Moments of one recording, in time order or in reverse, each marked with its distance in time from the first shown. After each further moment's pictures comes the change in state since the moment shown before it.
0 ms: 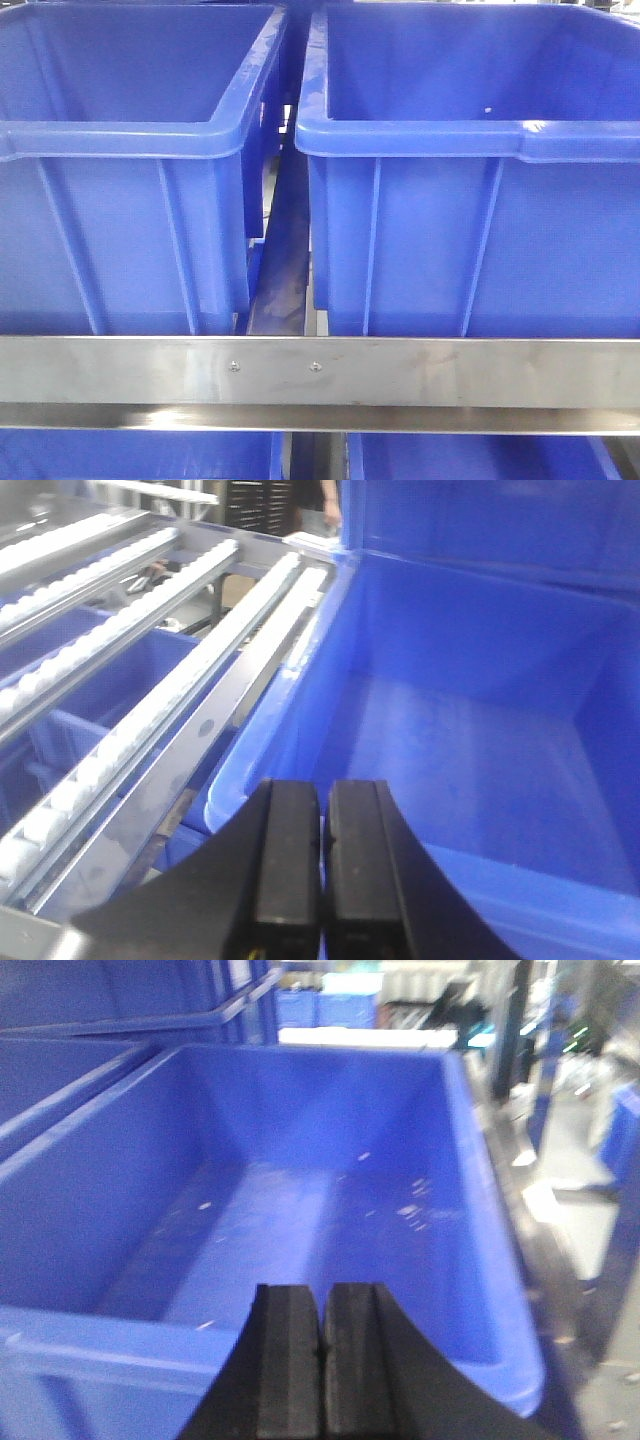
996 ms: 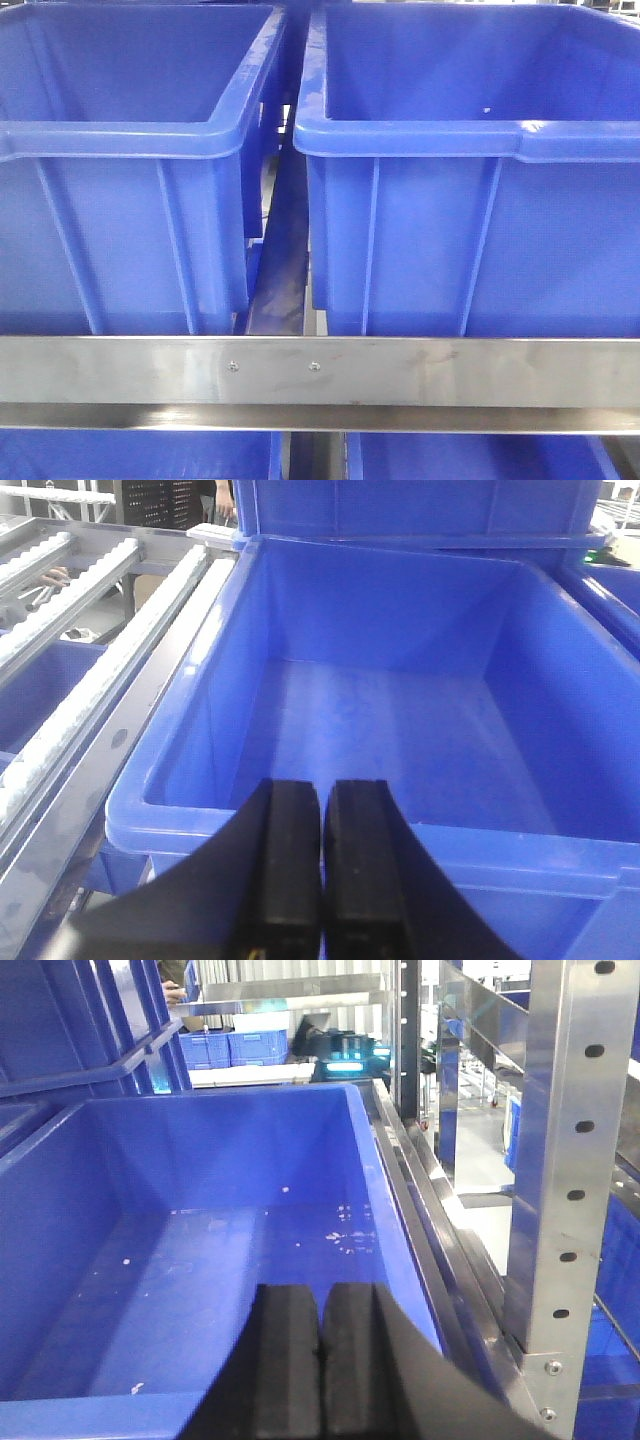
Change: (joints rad) left arm -0.151 0.000 0.000 -0.040 -0.001 0.158; right arm -0.162 0.000 0.000 0.087 -0.052 -0.002
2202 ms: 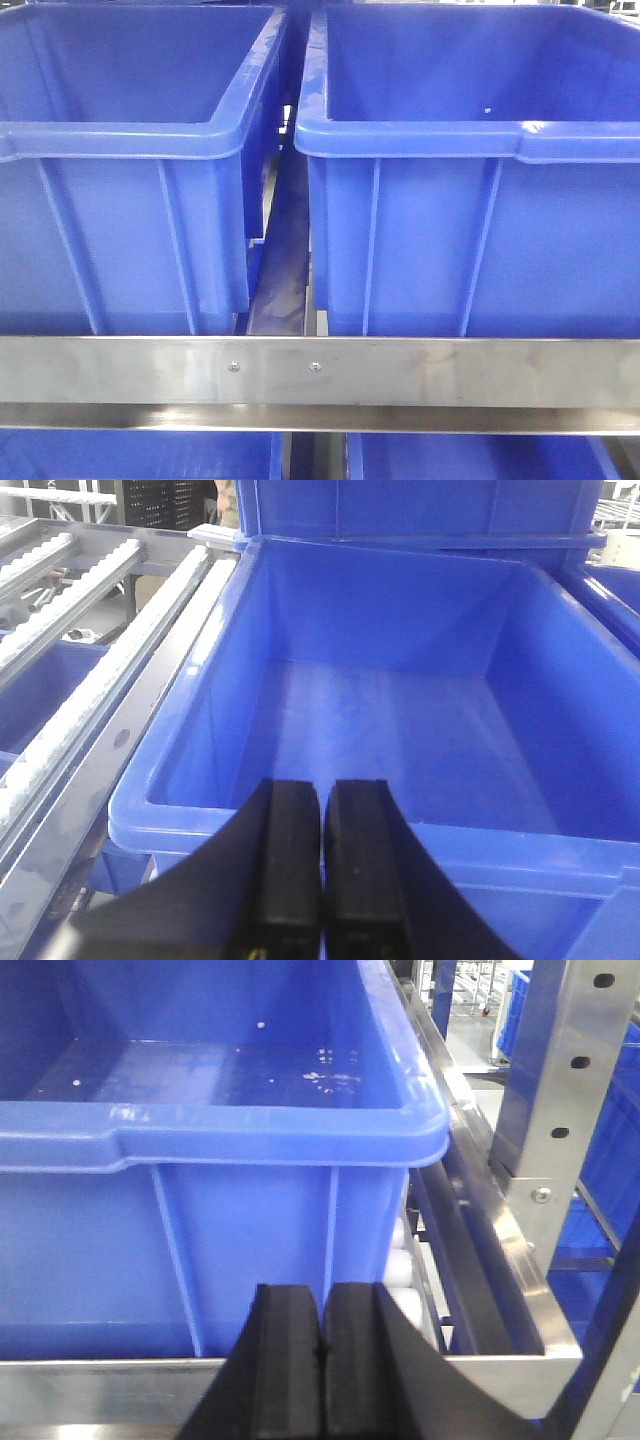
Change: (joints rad) left arm 0.000 0.000 0.000 0.002 -0.002 0.000; right arm 0.007 -0.141 0.281 -0.082 0.042 0.000
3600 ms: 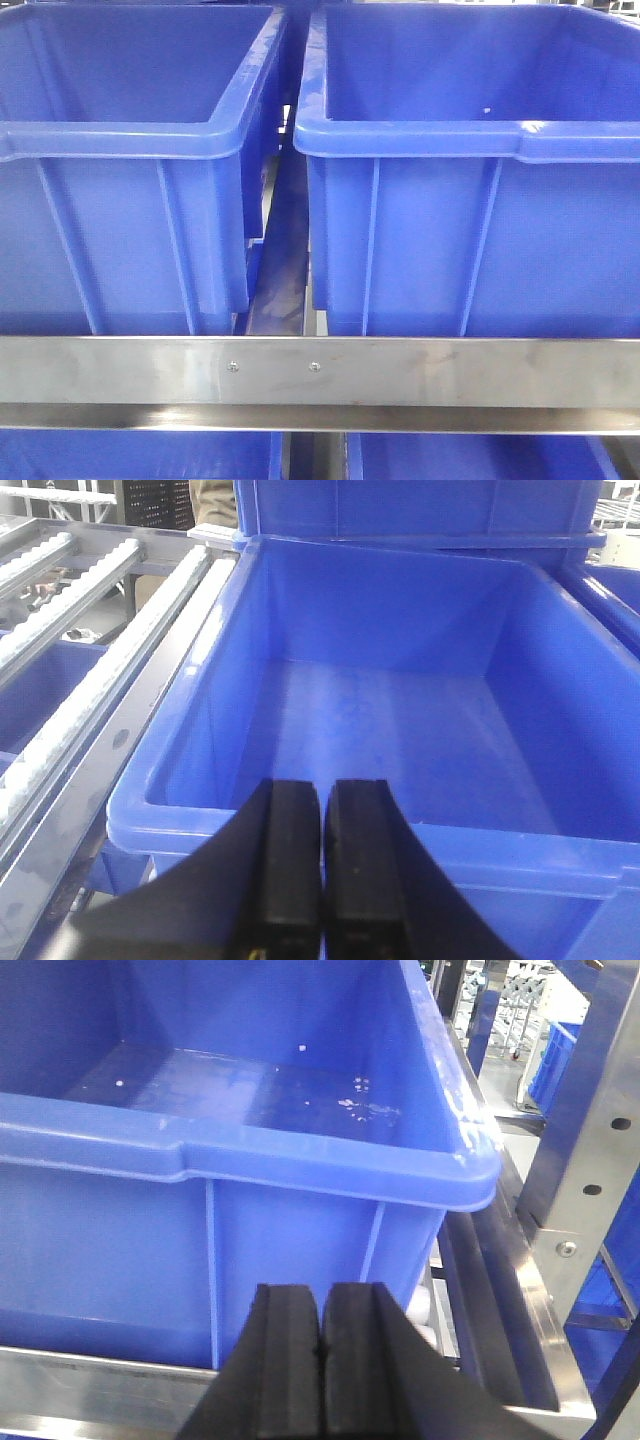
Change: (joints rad) left arm 0.000 0.000 0.002 0.000 0.000 0.000; right arm 0.050 -0.001 0.000 0.045 -0.038 -0.139
